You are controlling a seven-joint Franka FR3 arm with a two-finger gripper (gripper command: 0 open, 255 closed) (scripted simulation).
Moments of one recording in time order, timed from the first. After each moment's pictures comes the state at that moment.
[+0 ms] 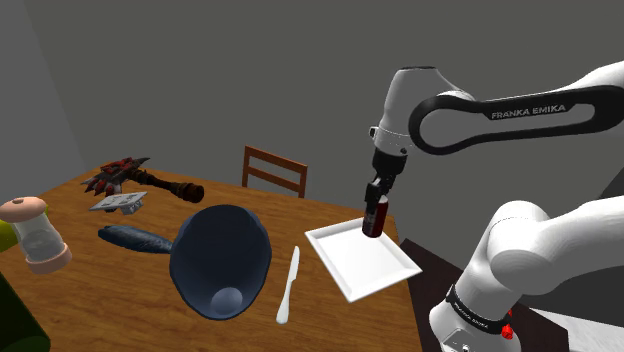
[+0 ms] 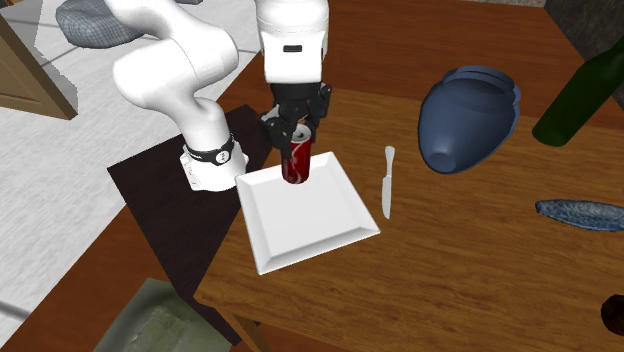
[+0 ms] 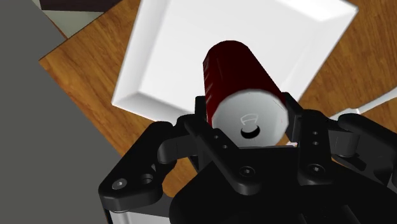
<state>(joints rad) 0.07 -0.80 0.12 -2.75 0.09 1.94 0.04</state>
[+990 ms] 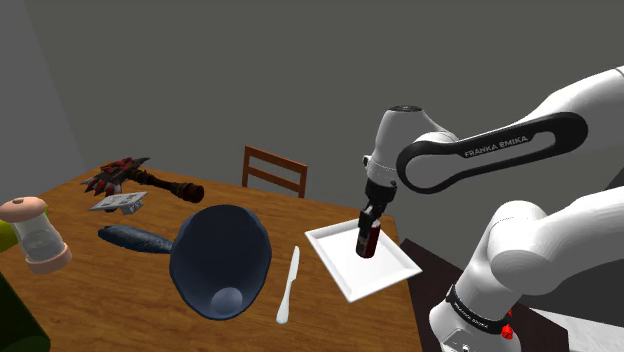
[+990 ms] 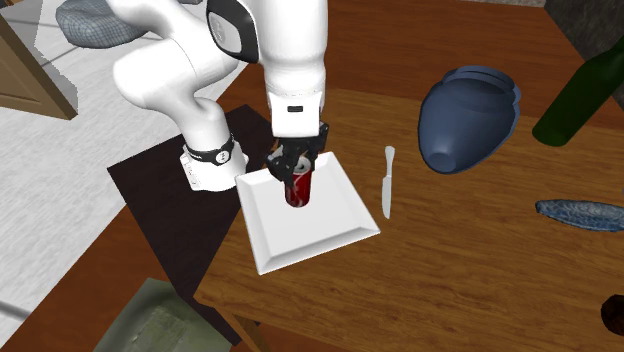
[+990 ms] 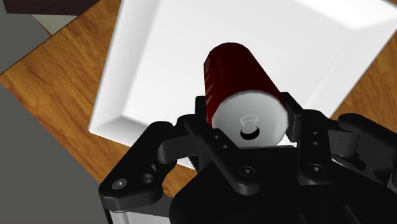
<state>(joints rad) 0.08 -0.71 0.14 -2.91 0.11 2.20 0.04</state>
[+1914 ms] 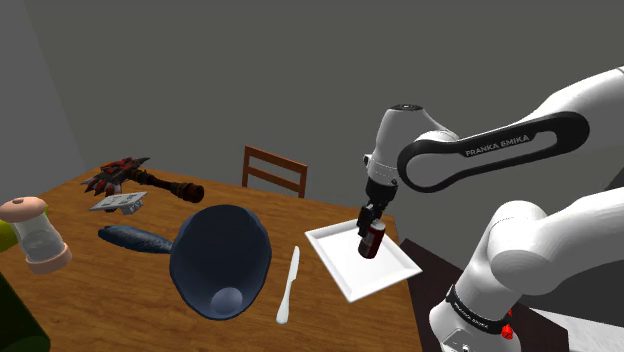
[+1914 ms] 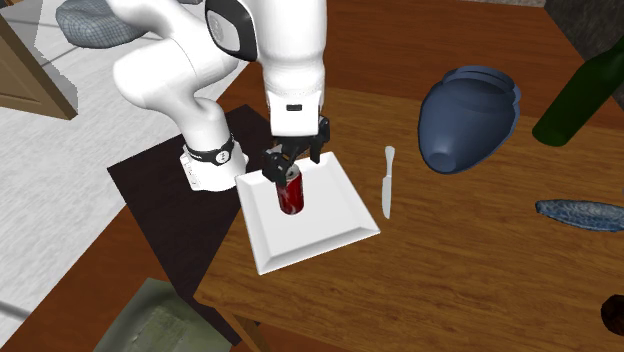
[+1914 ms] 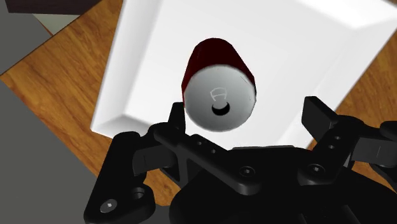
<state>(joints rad) 0.07 -0.71 0.13 -2.90 0.10 2.19 0.03</state>
